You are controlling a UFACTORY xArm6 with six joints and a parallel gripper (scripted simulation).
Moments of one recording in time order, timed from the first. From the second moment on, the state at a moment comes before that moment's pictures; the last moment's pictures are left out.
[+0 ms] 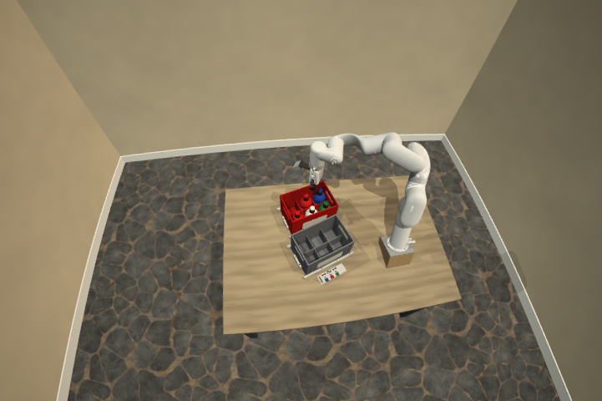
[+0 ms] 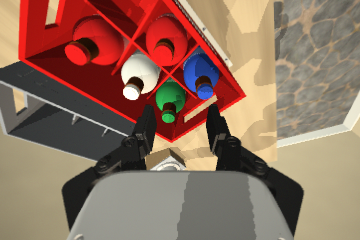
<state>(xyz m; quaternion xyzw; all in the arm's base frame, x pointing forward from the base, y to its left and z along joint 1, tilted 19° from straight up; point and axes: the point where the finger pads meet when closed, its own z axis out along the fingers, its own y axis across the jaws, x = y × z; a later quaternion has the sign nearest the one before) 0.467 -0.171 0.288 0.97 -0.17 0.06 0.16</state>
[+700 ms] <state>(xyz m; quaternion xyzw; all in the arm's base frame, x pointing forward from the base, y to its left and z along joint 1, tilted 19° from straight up) 0.434 -0.204 0.274 0.97 -0.17 0.06 0.16</state>
